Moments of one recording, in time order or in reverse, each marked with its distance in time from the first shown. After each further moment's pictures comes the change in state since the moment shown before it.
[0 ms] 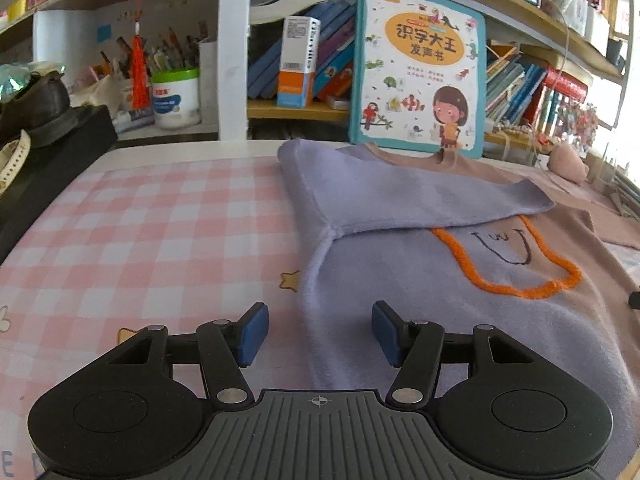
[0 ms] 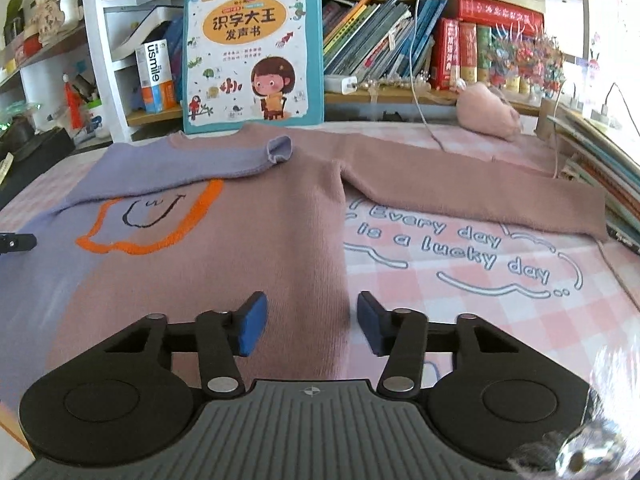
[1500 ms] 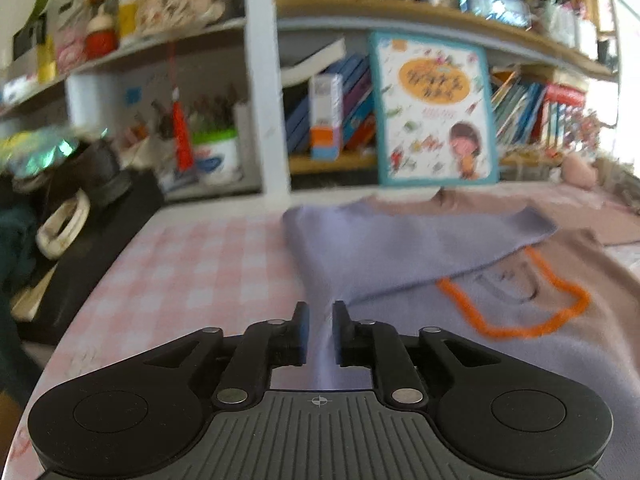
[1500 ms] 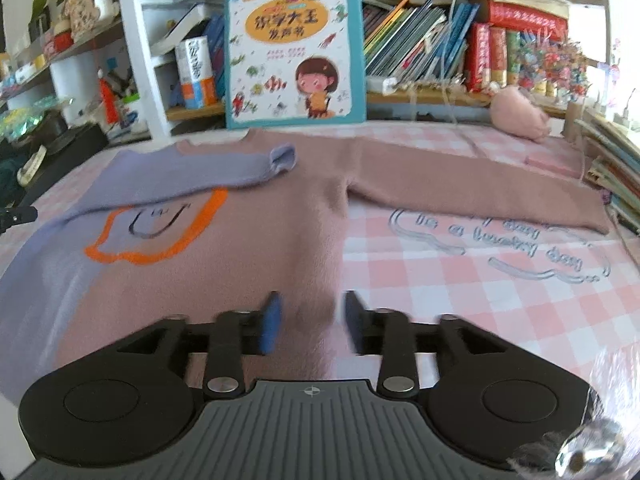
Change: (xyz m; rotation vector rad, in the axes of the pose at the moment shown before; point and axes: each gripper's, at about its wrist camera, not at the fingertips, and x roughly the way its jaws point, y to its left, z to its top) left arm -0.051 0.018 -0.001 0.106 -0.156 0.071; right arm -0.017 0.036 -0.004 -0.005 -0.018 0.056
